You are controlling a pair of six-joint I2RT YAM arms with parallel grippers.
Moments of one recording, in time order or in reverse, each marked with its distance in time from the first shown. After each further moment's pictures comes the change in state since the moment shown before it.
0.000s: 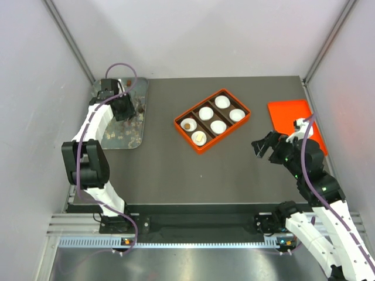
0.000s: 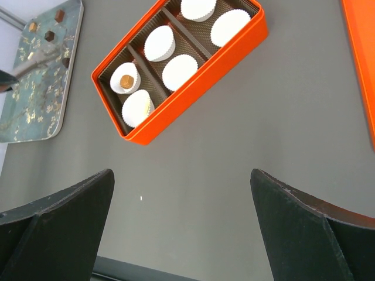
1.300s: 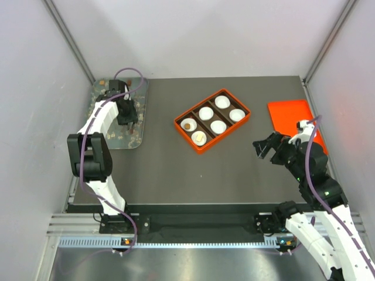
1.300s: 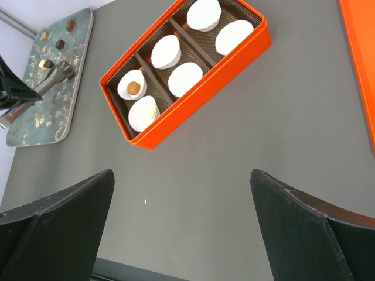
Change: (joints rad) left arm -0.034 0.087 0.038 -0.107 -0.101 0.043; right arm 0.000 -0.037 0.000 0.005 0.001 0.000
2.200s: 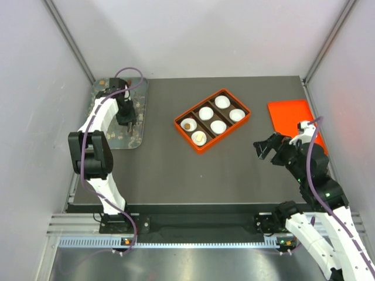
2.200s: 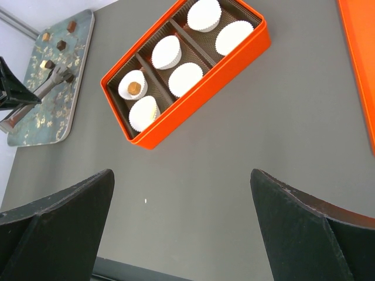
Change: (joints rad) left arm -0.001 0.044 0.070 -0.109 -0.006 0.000; right arm 0.000 -0.016 0.000 -0.009 0.002 0.001
